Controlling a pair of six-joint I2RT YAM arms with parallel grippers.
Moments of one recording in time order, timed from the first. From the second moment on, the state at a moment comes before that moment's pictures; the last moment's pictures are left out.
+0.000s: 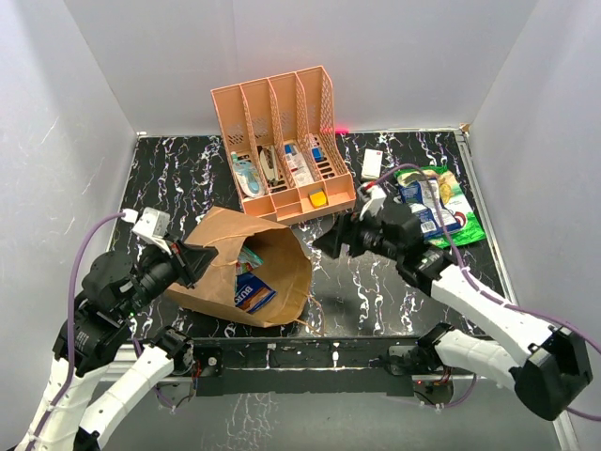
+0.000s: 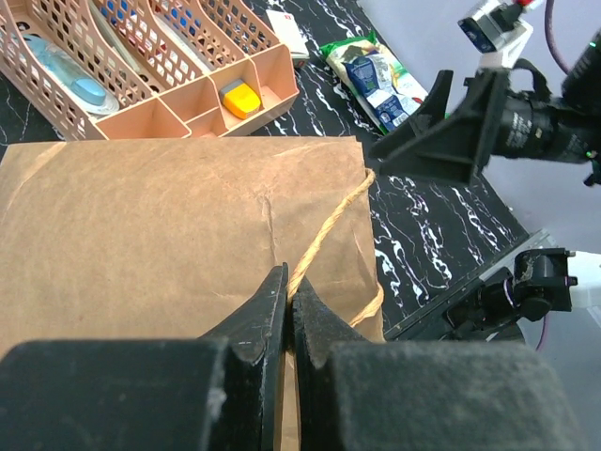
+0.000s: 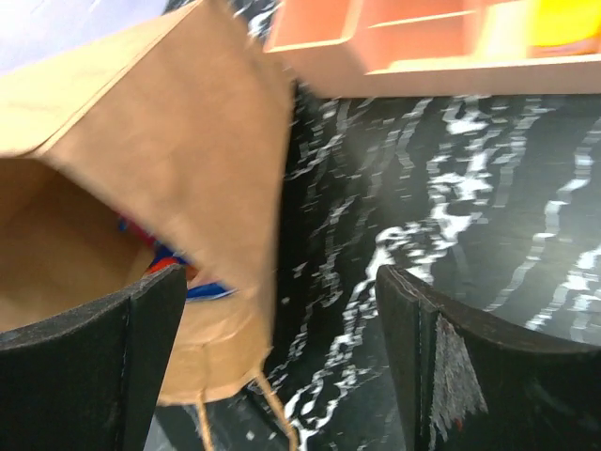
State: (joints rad) left arm -0.53 0.44 0.96 -0.73 0.12 -0.38; right arm 0.51 1.01 0.70 -0.06 -0.30 0.53
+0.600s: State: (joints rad) left arm -0.53 0.45 0.95 -0.75 0.12 -0.39; right arm 1.18 1.26 0.67 0.18 0.04 0.48
